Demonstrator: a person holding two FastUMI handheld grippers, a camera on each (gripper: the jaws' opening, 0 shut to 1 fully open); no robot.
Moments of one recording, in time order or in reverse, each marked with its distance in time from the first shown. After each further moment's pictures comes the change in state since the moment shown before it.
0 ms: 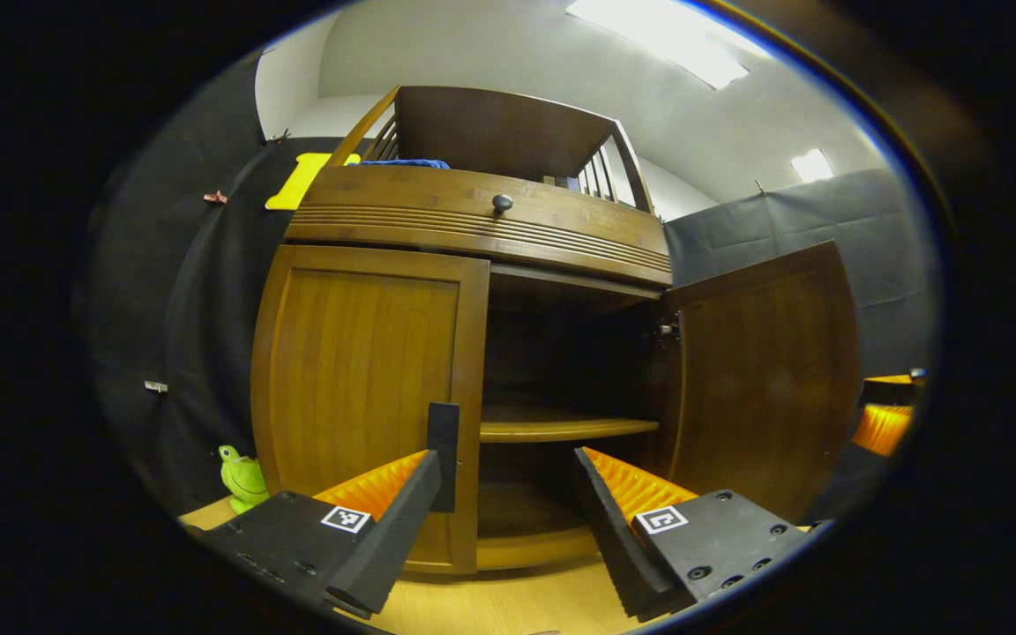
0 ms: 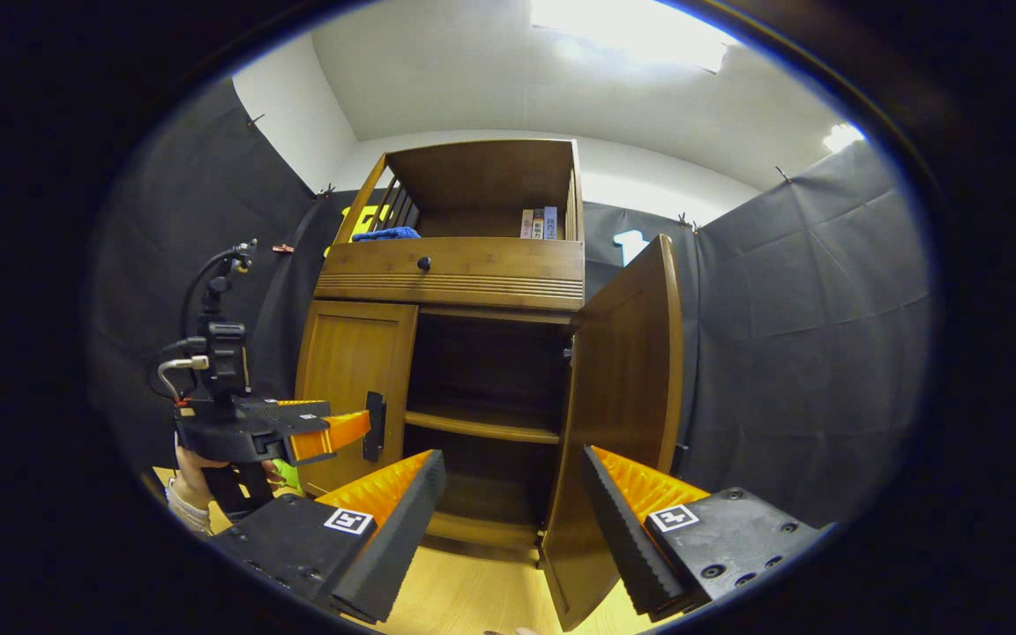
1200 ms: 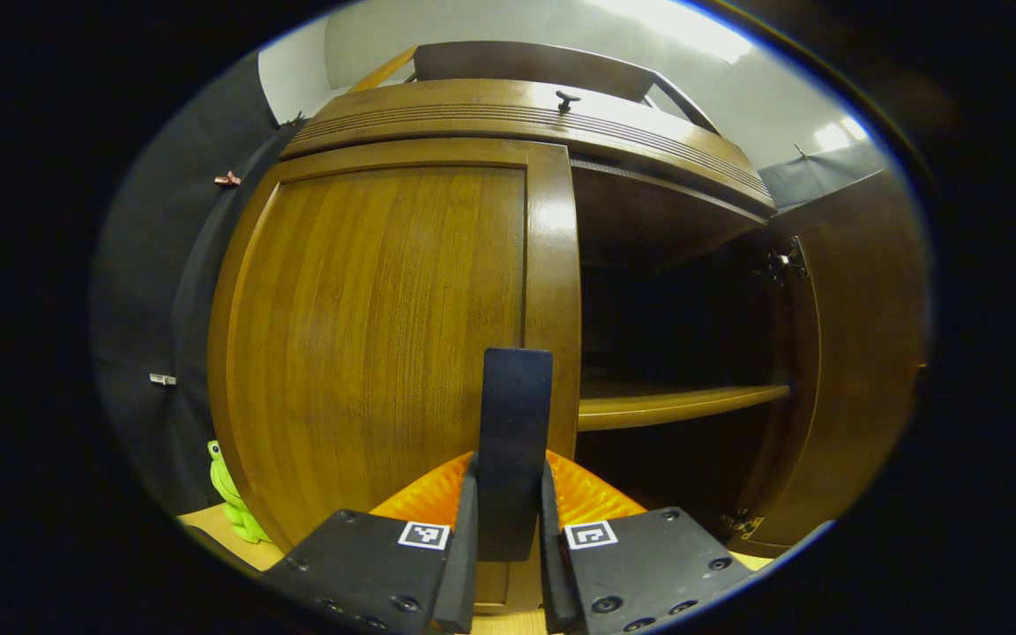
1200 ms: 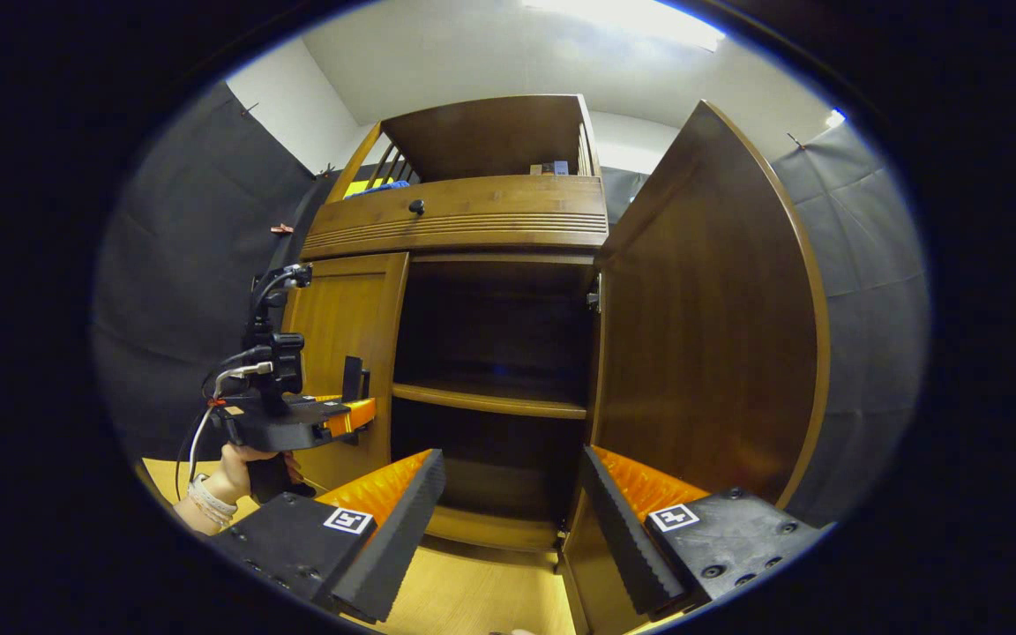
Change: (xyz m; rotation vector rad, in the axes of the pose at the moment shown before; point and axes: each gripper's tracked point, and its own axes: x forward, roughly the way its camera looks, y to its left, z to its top) left arm 0.103 0.062 -0.076 0.000 0.085 0.107; right arm 0.074 0.003 -0.069 0.028 0.075 0.043
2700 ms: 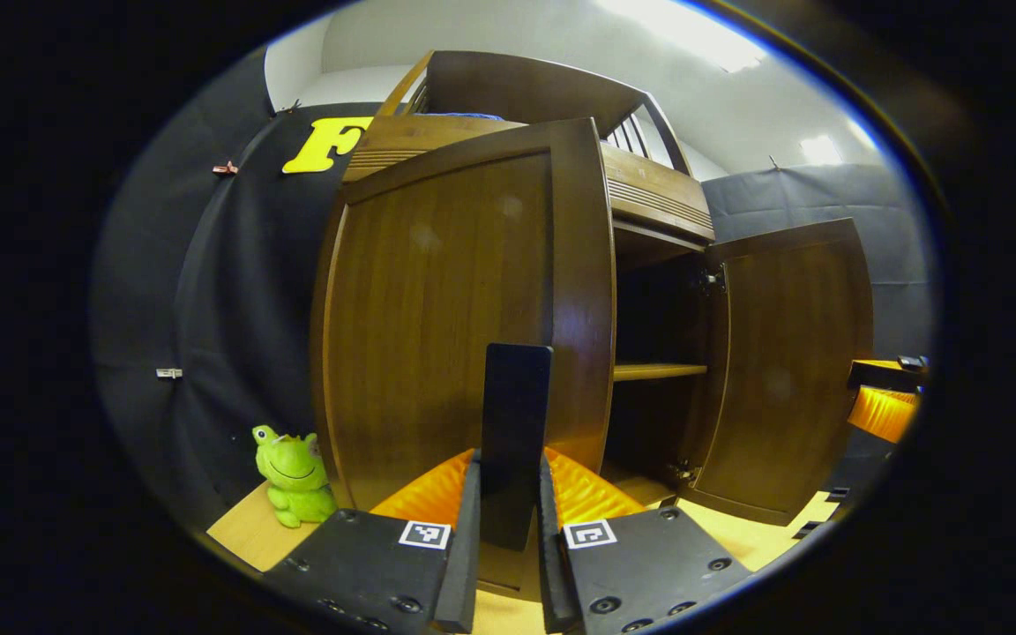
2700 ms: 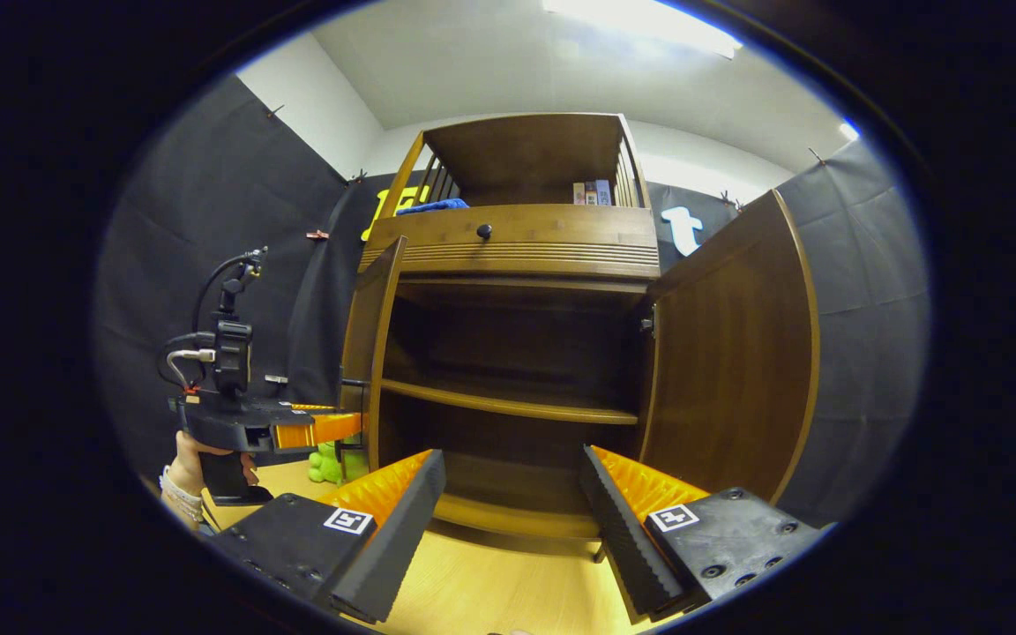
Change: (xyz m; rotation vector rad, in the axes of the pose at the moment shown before) left arm -0.148 0.049 0.015 -0.004 0.087 -0.128; right arm -0.057 0.090 0.031 -0.002 -0.004 0.085
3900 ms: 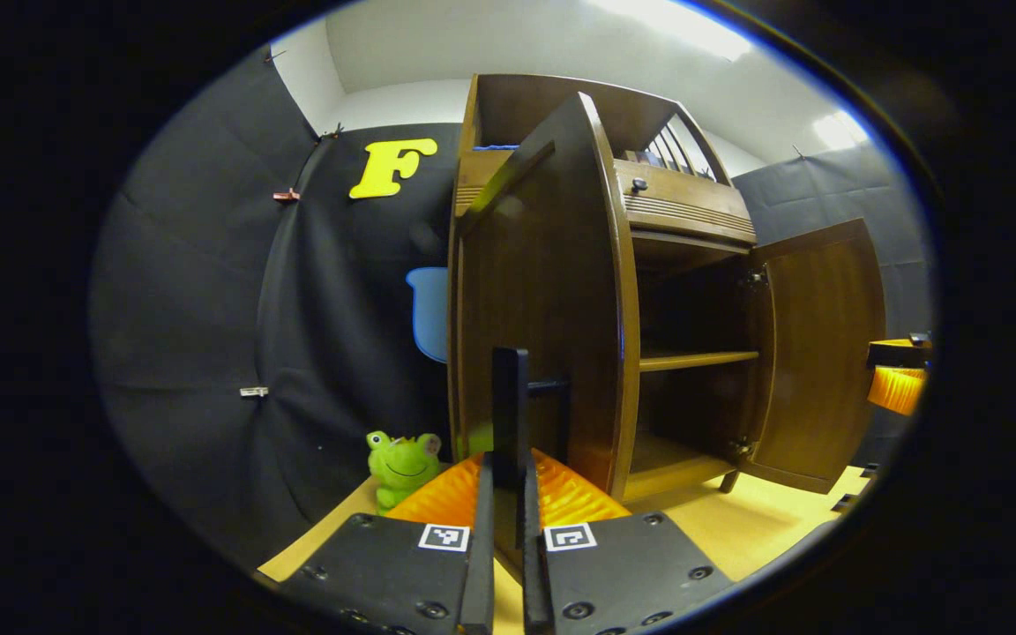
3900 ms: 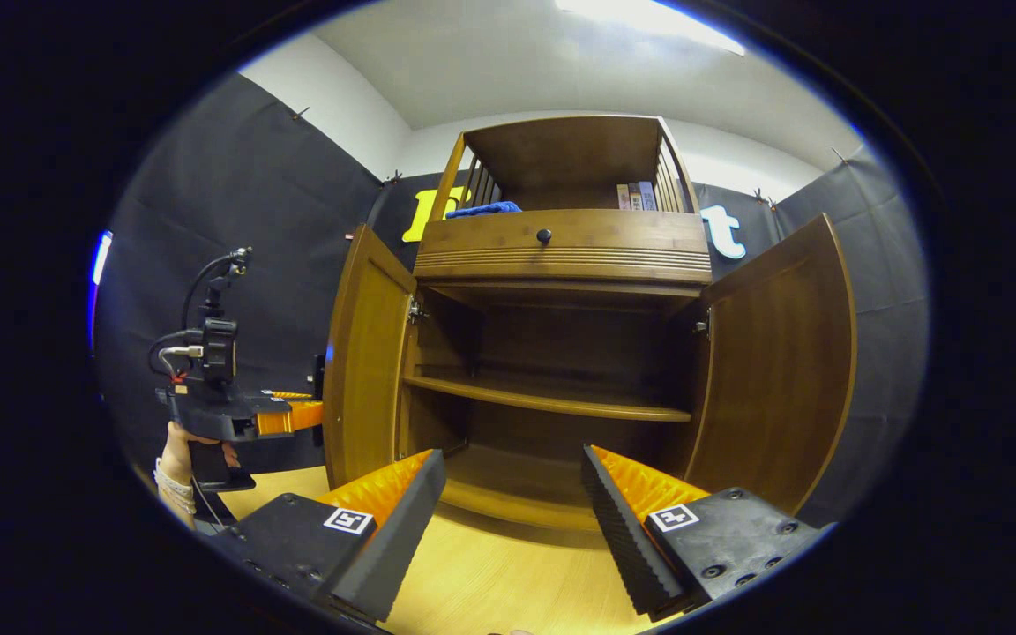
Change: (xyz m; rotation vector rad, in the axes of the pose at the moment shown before) left arm -0.092 0.094 0.009 0.065 -0.013 0.225; right arm -0.016 0.063 0.007 0.013 0.020 0.102
